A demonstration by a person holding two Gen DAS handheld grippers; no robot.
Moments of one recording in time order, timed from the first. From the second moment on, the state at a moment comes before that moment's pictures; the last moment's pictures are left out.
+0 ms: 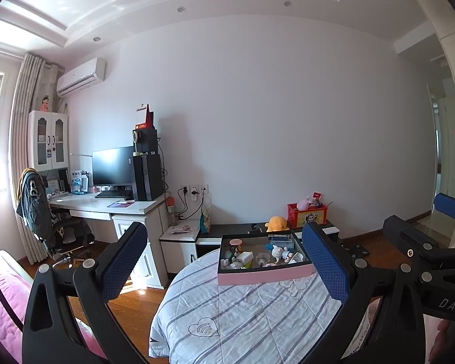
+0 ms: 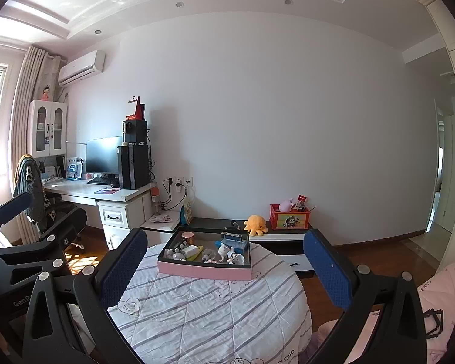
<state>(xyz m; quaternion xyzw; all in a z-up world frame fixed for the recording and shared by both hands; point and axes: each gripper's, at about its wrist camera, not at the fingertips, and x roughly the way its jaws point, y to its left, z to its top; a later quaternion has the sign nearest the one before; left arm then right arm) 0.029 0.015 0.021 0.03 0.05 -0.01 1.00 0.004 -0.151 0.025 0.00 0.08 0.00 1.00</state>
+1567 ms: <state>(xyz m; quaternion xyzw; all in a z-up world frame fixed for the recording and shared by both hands) 0.031 0.018 0.017 0.03 0.06 -0.01 1.00 0.012 -0.152 0.013 0.00 0.09 -0.01 1.00</state>
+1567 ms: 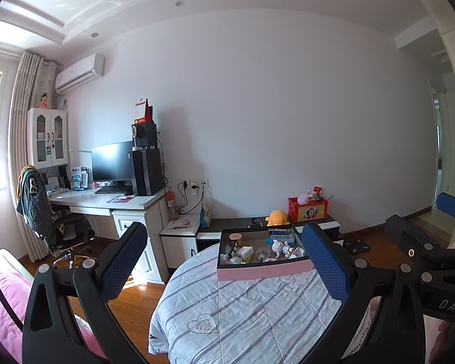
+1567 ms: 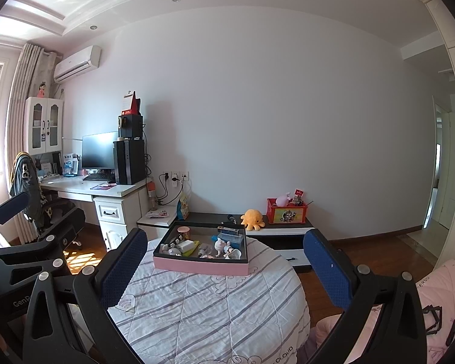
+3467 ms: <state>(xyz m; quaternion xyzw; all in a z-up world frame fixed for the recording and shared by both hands) 0.027 0.022 0.010 0.03 0.05 -0.01 1.00 0.009 -0.147 0.013 0.00 0.10 -0.01 1.00</state>
